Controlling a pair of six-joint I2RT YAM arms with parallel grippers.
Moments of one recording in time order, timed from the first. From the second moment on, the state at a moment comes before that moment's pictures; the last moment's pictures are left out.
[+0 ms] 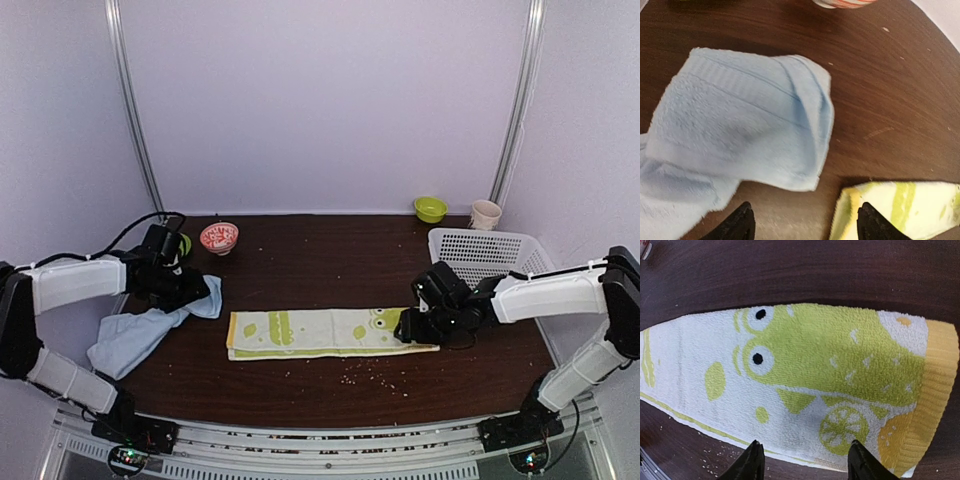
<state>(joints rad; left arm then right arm) -0.30 1.39 0.78 -0.38 -0.02 -0.65 0.75 1.46 0.70 -0.26 0.04 0.75</state>
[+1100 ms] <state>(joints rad) -0.67 1.44 0.67 -0.37 -0.05 -0.82 0.75 1.19 0.74 -0.49 0.16 0.64</state>
